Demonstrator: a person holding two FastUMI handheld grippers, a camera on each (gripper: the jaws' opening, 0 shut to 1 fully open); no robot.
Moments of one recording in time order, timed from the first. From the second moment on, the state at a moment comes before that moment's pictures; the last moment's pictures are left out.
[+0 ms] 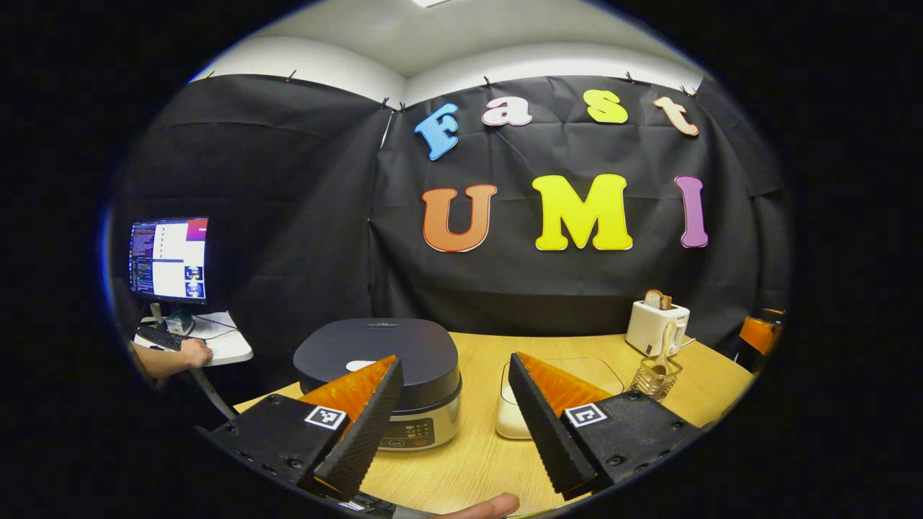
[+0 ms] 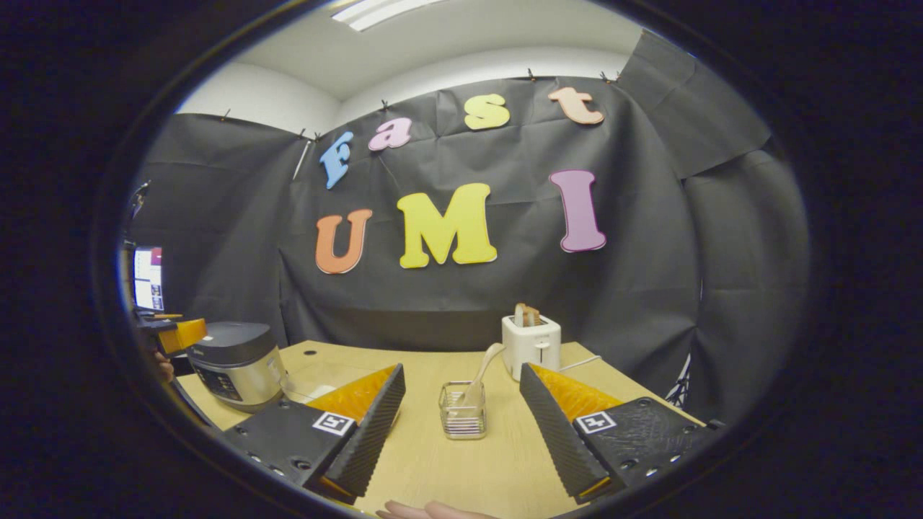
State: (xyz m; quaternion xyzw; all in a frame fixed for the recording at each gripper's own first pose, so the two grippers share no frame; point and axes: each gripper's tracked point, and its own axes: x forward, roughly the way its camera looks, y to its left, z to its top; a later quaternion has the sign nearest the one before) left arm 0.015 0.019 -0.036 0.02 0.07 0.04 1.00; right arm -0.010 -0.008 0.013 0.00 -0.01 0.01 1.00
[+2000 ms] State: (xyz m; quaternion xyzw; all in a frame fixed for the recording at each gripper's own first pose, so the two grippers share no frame) left arm 0.063 0.118 -0.078 0.04 0.26 0.08 0.96; right arm -0.027 -0.074 0.053 0.01 -0.07 -0.05 1.00
